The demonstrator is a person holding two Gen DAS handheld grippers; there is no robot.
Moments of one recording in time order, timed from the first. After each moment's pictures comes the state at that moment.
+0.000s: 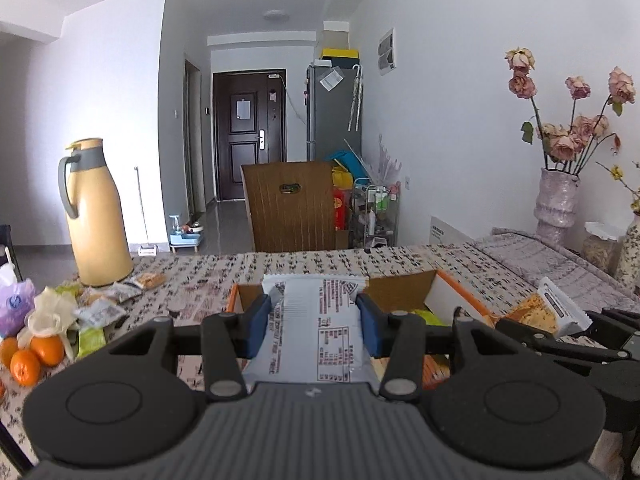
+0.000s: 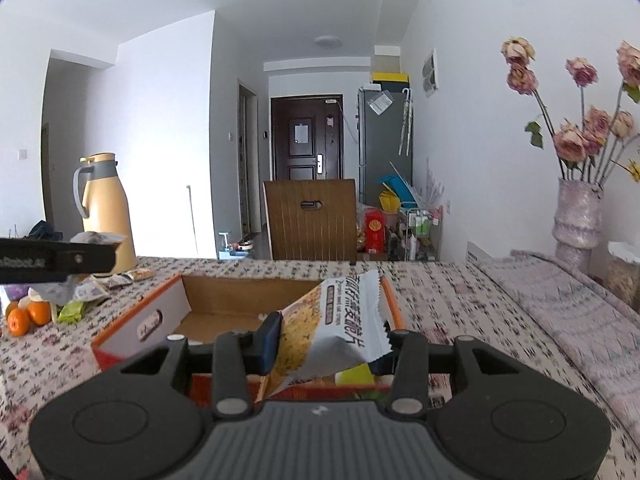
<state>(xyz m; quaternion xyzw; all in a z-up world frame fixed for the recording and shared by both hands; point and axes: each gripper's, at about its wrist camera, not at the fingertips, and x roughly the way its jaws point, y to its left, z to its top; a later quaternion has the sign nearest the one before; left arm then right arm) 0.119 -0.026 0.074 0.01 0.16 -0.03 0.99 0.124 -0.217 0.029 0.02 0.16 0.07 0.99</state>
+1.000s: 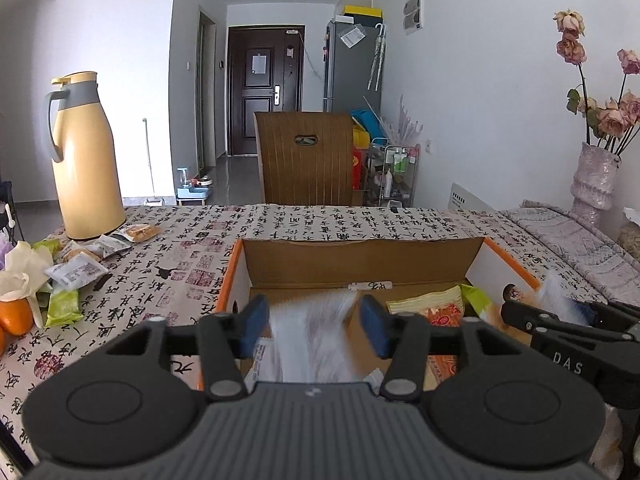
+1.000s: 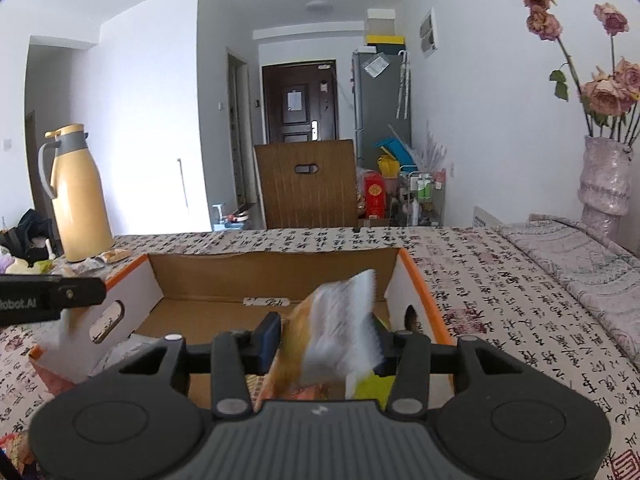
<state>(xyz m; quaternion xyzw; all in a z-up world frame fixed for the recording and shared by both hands) 0.191 -0.006 0.026 -0.01 0.23 -0.02 0.97 0.210 -0.205 -0.011 0.03 0.21 0.06 0.98</state>
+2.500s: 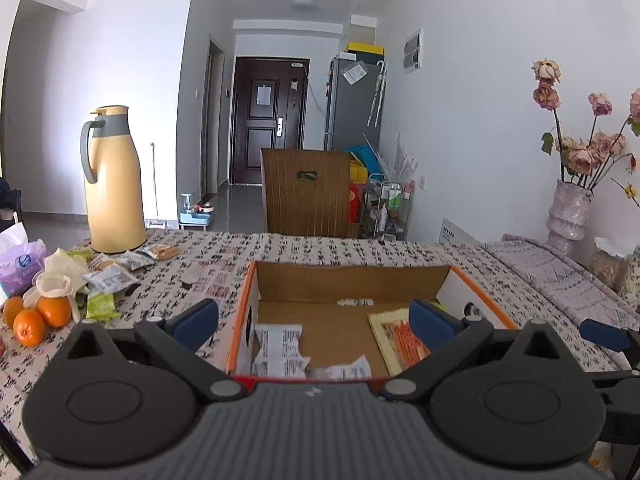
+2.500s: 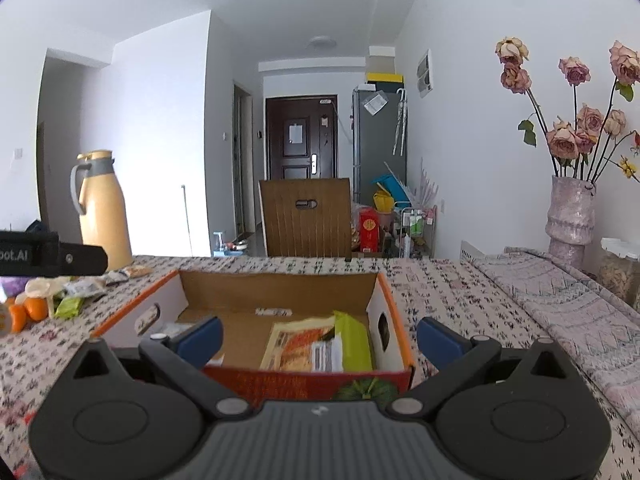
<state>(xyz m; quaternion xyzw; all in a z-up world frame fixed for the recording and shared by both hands) 0.103 0.001 0.060 -0.03 0.18 -0.02 0.98 0.106 -0.214 0.017 0.02 0.16 0.06 0.99</state>
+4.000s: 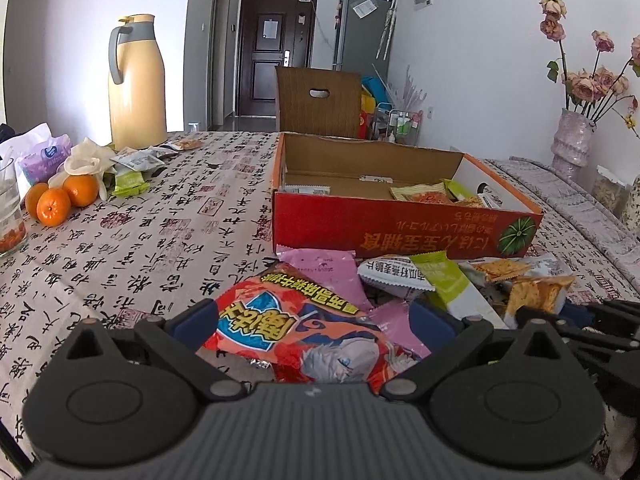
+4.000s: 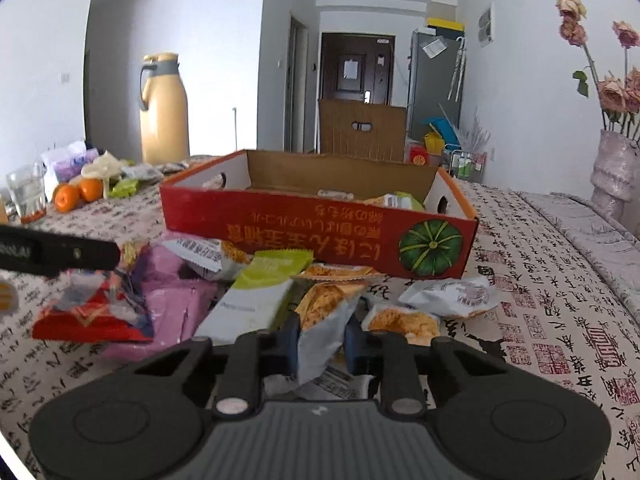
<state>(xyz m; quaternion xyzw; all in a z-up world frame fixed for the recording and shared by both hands) 0.040 0.031 -0.017 -0.04 0.28 -0.01 0.96 0.045 -0.191 -0.045 -0.03 0.25 0.13 0.96</state>
